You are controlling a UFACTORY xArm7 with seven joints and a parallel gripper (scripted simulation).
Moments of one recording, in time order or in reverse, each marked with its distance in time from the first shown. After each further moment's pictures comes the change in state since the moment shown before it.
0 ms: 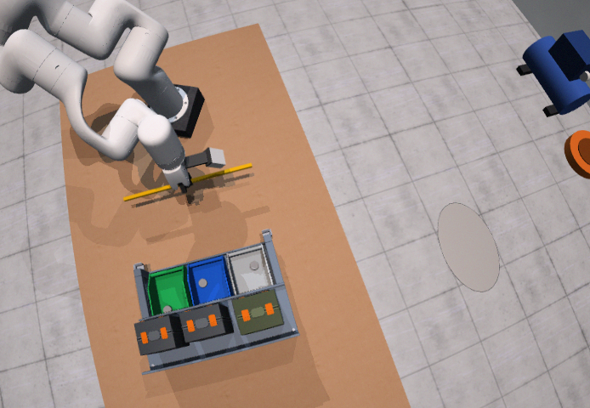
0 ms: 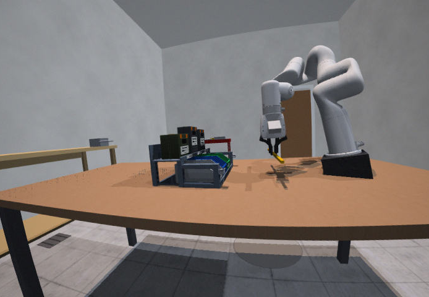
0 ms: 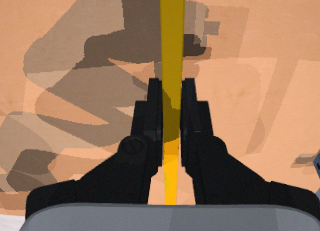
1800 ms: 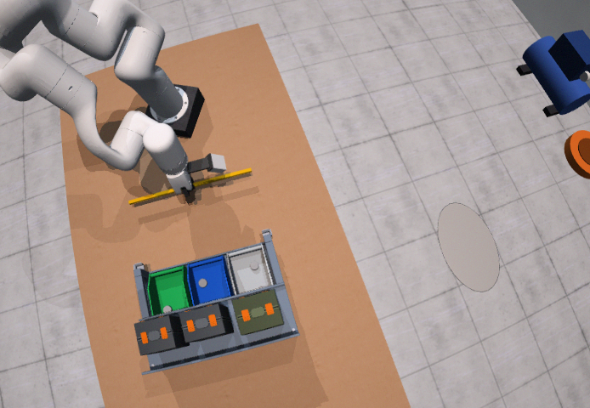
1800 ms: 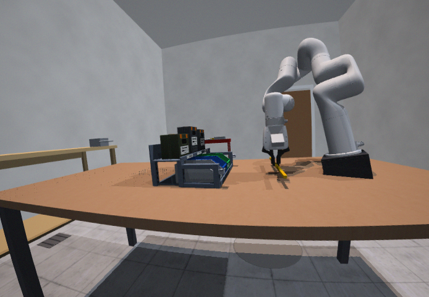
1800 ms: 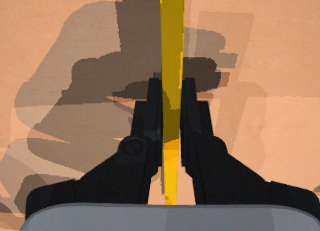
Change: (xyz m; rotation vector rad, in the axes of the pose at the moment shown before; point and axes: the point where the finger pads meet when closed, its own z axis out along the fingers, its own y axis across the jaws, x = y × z) arm -0.003 -0.008 0.049 -0.007 0.003 0.002
